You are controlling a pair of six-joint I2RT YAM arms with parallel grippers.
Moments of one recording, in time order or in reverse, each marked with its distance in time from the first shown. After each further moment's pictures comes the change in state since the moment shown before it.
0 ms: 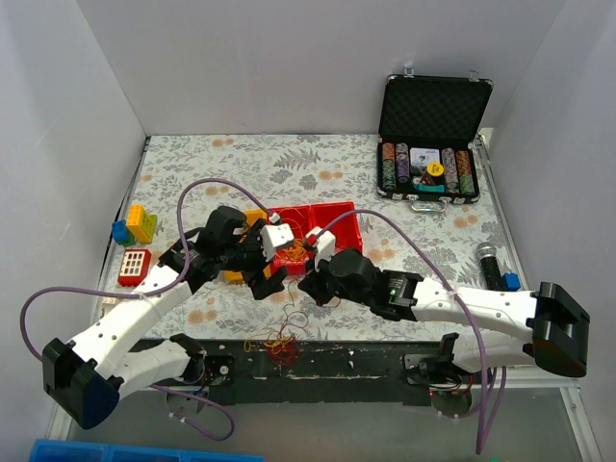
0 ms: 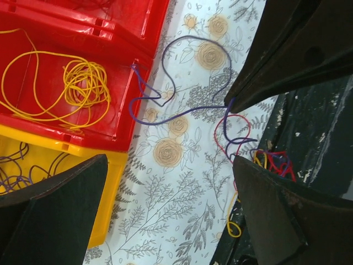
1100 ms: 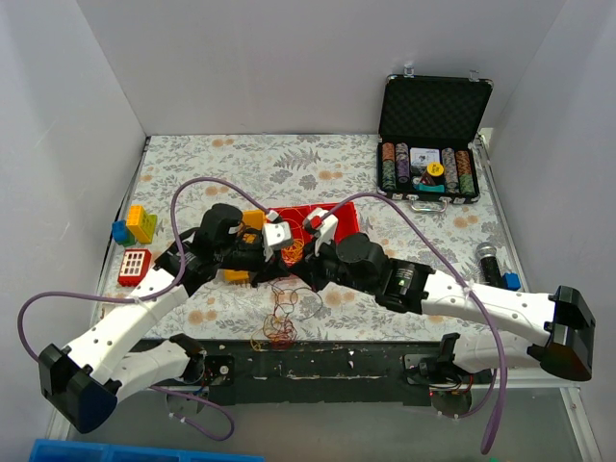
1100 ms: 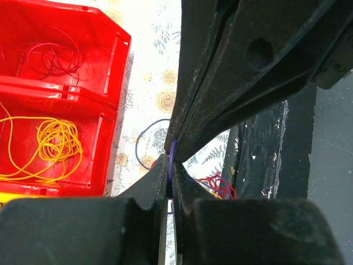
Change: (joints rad) left arm -0.004 -0.031 0.002 0.095 0.234 -0.058; right arm -0.014 -0.053 0.162 -0.018 -0.029 -0.022
